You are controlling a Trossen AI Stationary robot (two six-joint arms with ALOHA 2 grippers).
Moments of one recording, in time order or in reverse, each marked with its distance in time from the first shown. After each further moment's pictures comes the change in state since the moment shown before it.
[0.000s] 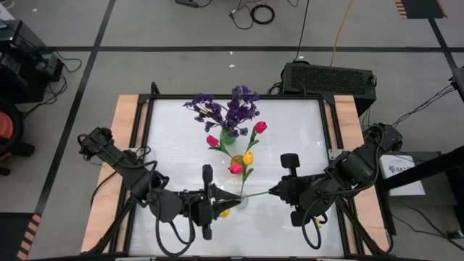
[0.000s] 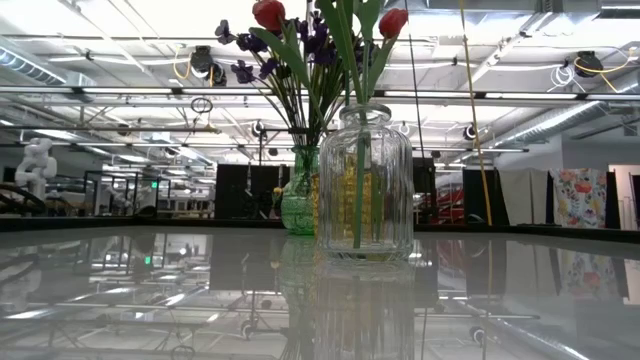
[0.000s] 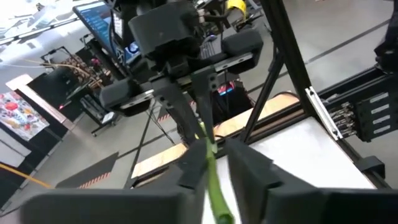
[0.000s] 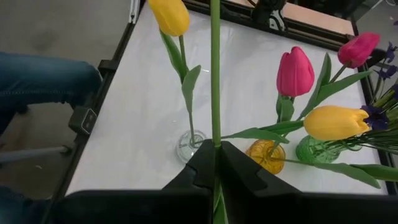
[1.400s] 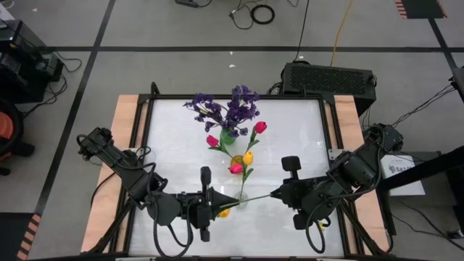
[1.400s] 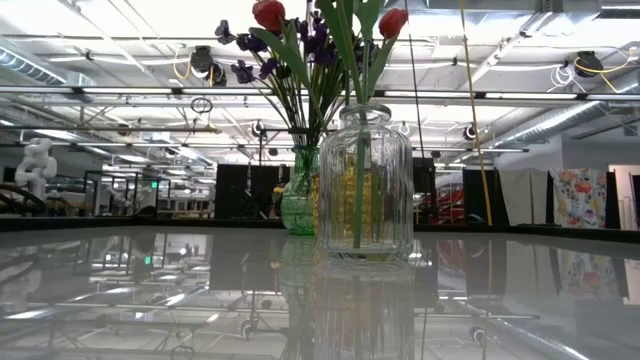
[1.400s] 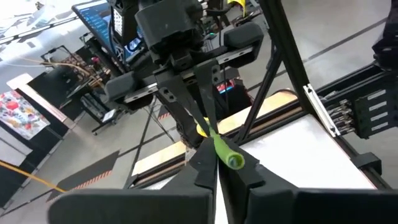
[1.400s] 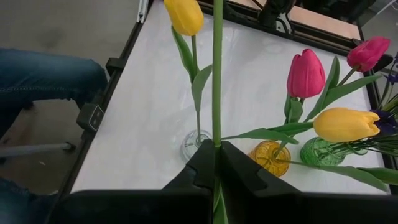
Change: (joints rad) left arm -0.015 -0.003 -0.001 -0.017 -0.021 -0.008; right arm 0.027 0.000 0.000 0.001 0.000 -0.004
